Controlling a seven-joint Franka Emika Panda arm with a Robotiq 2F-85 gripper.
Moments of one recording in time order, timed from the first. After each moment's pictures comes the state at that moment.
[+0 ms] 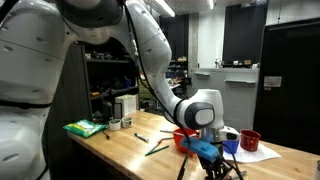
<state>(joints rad) -0.33 0.33 -0.34 -2.24 -0.13 2.59 -0.09</state>
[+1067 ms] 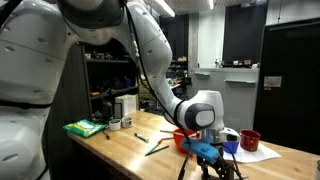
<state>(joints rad) -0.33 0.34 -0.34 -2.23 -0.13 2.59 -0.09</state>
